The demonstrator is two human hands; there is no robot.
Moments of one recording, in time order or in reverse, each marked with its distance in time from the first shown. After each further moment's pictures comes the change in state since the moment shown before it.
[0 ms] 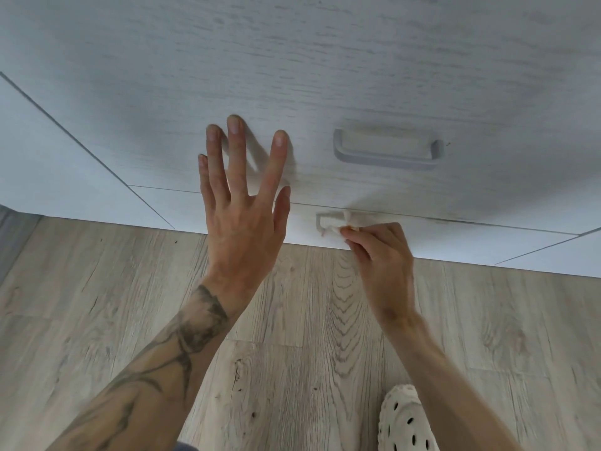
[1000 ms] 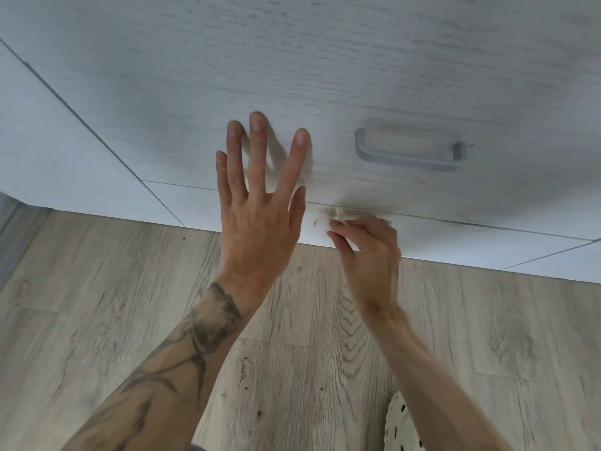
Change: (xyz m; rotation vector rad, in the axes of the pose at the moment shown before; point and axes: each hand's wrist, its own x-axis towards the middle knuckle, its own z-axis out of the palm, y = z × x) left_hand -0.001 0.000 -0.003 0.010 -0.043 -0.007; right_hand 0.008 -0.035 0.027 0.027 0.062 0.065
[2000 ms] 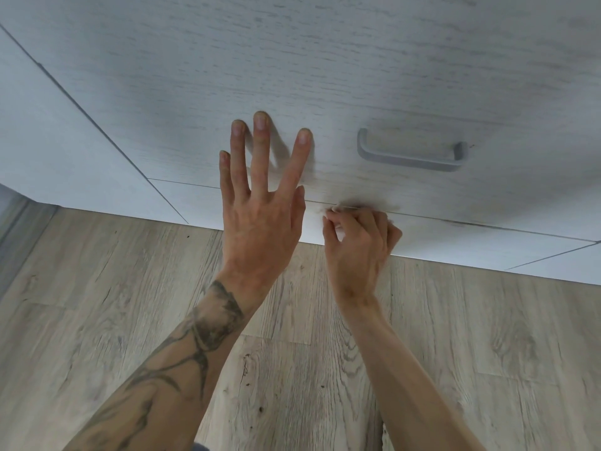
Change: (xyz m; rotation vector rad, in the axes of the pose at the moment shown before) left_hand 0.000 -0.001 -0.006 -0.007 -0.008 0.010; right_hand 0.007 -0.018 0.027 -0.205 0.131 0.081
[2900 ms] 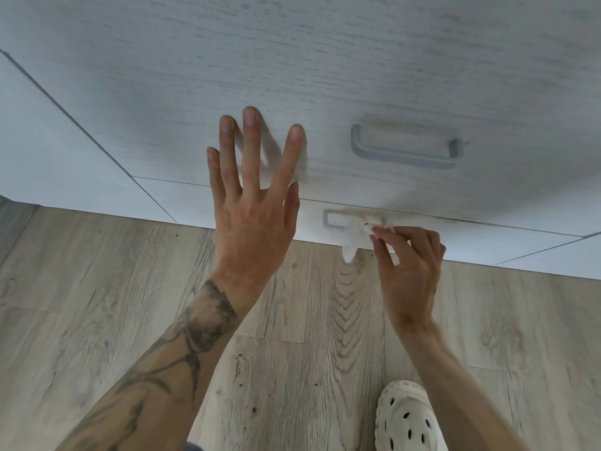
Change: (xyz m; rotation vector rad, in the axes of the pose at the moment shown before) left_hand 0.001 0.001 0.006 -0.005 0.021 -0.015; right_hand -0.010 0.089 -0.041 0.002 0.046 -0.154
